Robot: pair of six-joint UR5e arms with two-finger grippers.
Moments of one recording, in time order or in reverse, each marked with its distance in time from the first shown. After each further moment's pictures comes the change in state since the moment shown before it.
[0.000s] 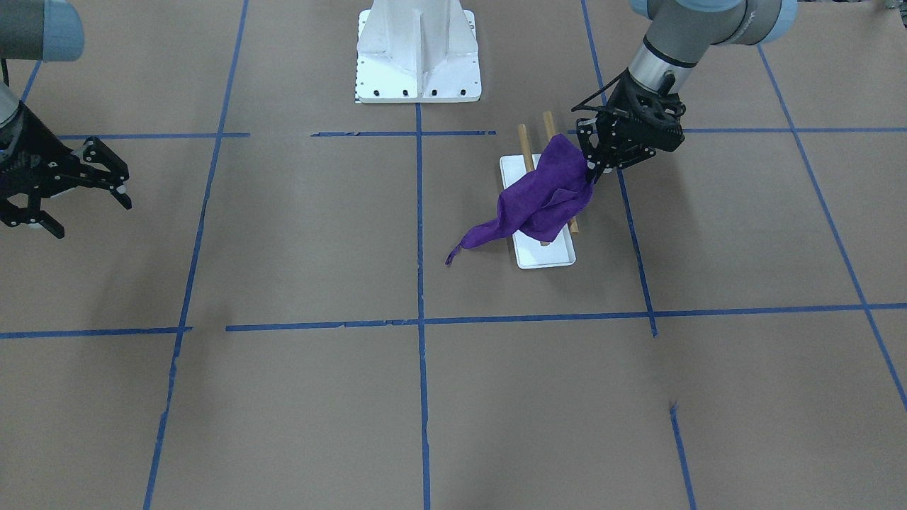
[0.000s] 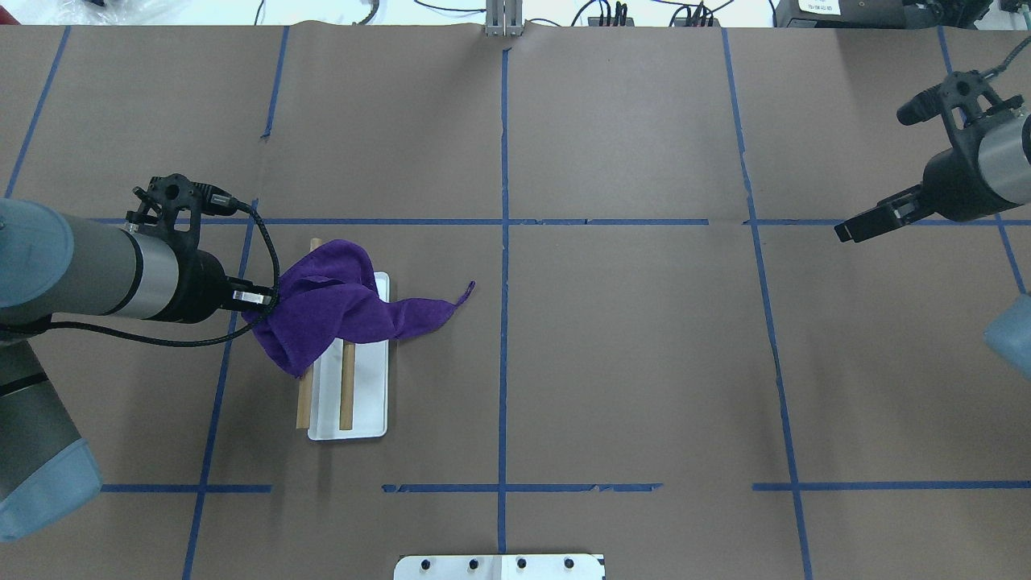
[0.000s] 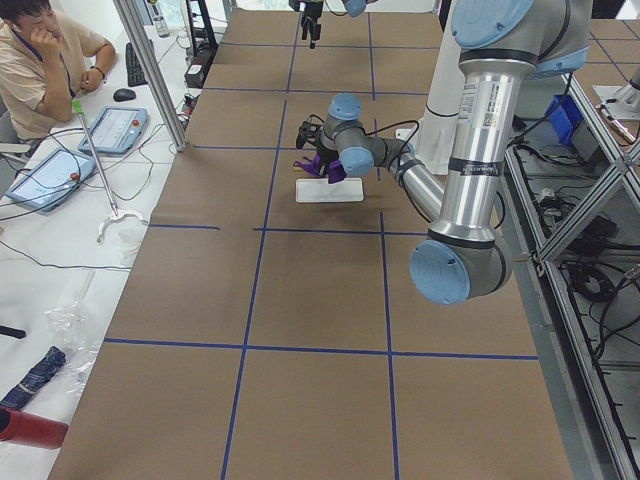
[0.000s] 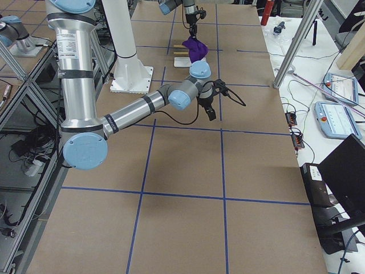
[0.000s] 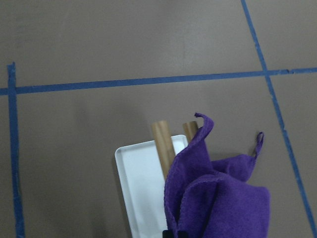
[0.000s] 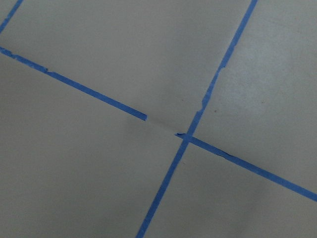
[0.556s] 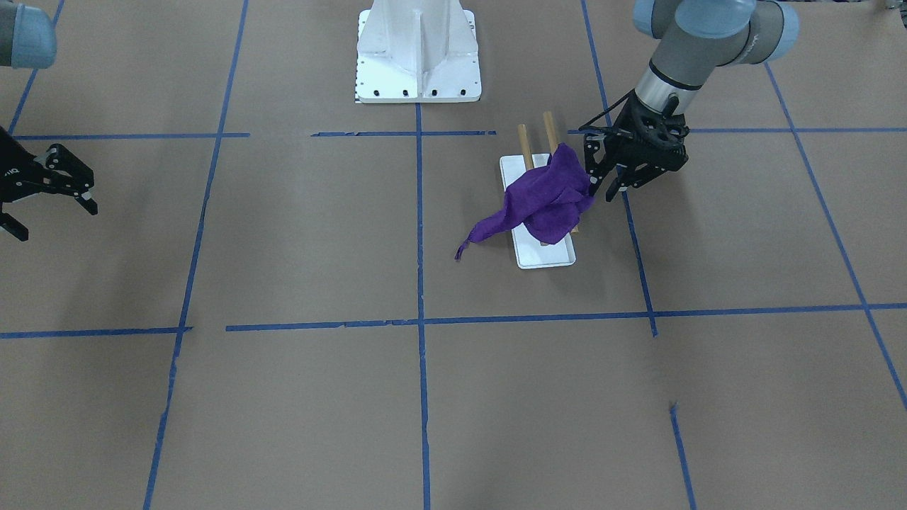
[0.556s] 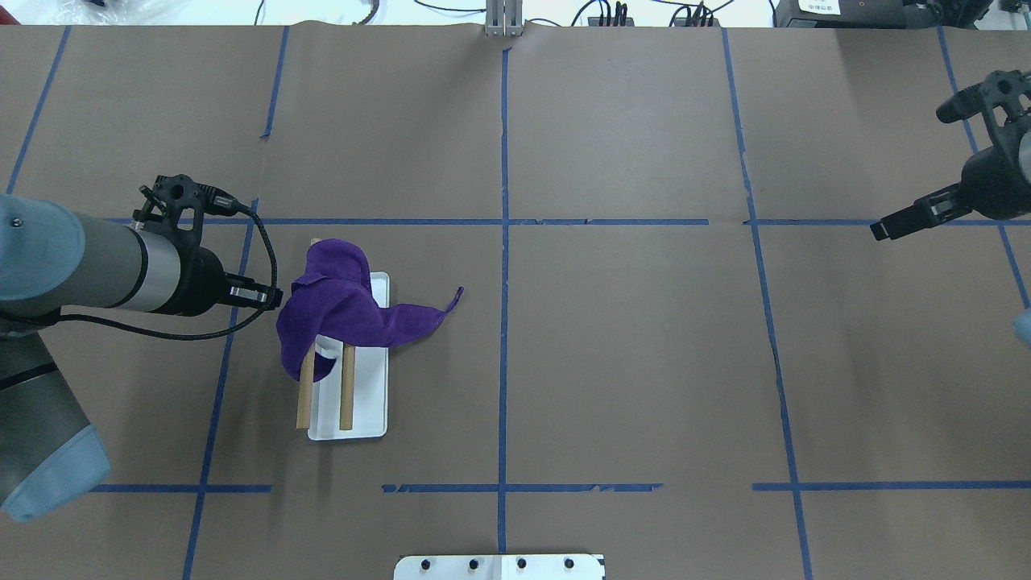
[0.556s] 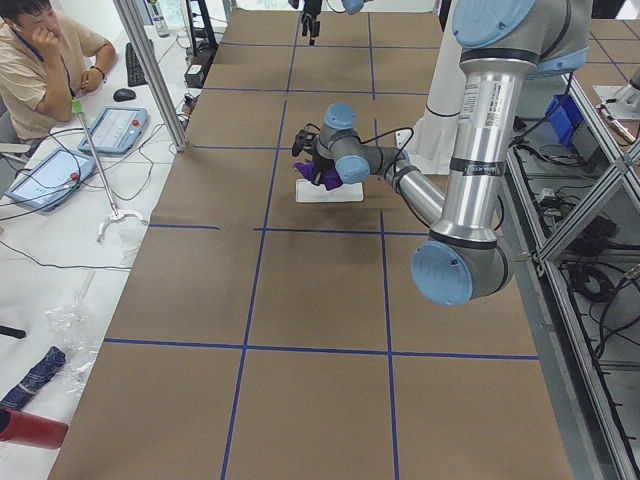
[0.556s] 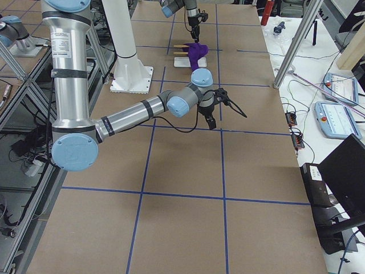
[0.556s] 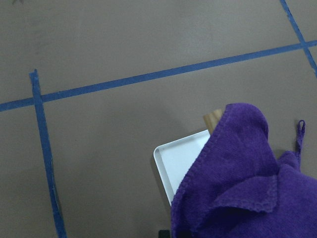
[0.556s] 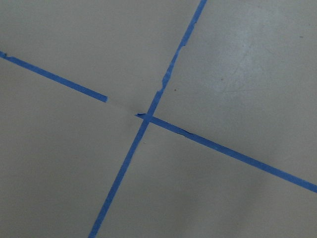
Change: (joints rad) left arm -0.024 -0.003 0.065 -0.049 -0.005 0.062; right arm 0.058 -0.039 -0.022 -0.023 0.020 -0.020
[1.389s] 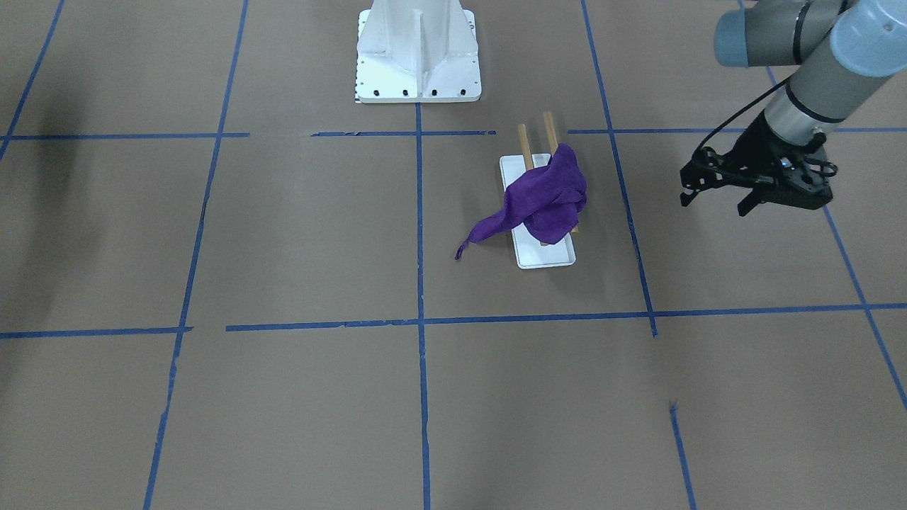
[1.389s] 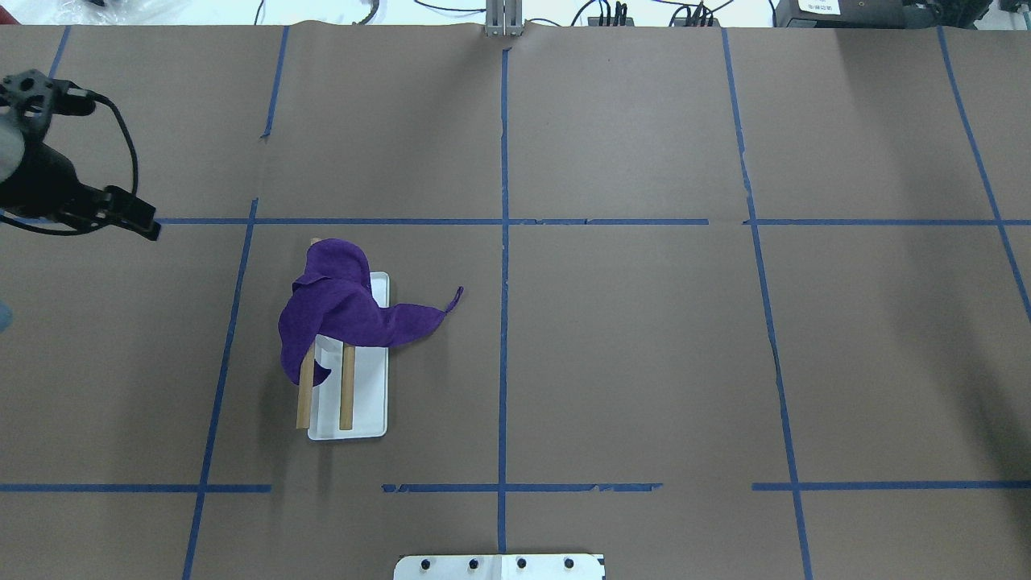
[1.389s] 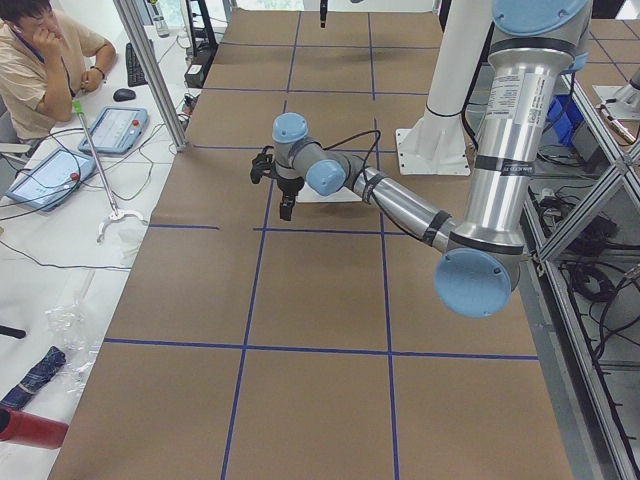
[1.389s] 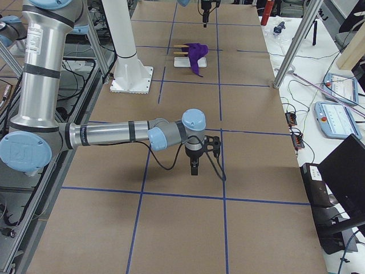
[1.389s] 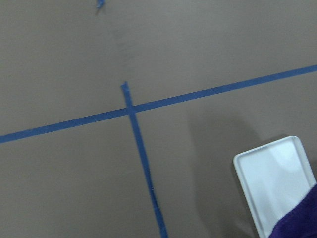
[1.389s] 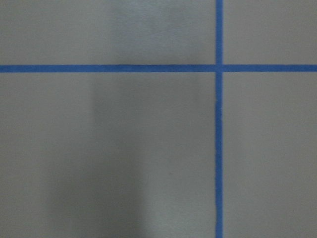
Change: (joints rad) left arm -0.394 0.012 0.073 0.323 -0.337 0.293; right arm 0.269 -0.201 -0.169 -0.044 0.071 -0.035
